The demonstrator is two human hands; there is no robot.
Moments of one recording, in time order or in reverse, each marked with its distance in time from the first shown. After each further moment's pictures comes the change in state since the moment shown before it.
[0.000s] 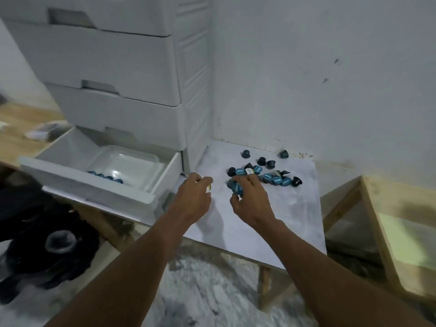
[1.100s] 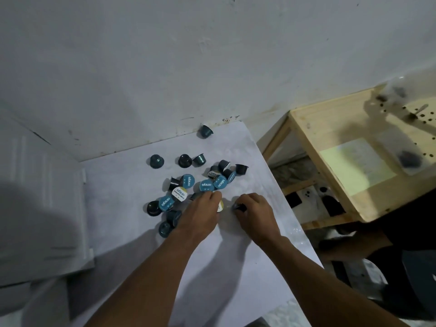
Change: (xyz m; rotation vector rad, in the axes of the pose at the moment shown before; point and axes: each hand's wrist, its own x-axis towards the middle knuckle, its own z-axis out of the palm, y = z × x) left_hand 0.213 0.054 0.211 0.078 -0.553 0.683; right_hand 0.067 0.186 0.035 -0.145 0.008 0.786
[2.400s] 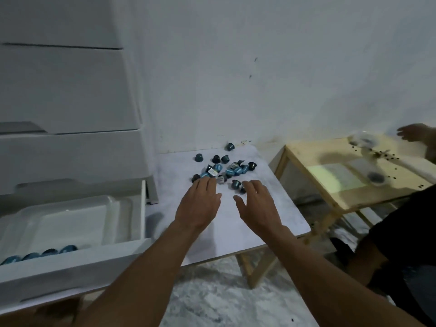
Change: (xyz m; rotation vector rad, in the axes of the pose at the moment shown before) left_hand -0.259 0.055 -0.076 0.207 0.552 -0.046; right_hand -0.227 -0.096 -0.033 -0.109 0.348 -0.251
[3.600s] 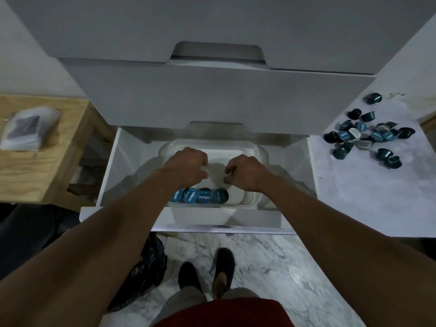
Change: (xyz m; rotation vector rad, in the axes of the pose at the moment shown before) left_hand -0.130 -0.386 -0.055 -0.166 -0.652 -0.434; right_hand 0.039 -0.338 0.195 0.144 -0.822 -0.140
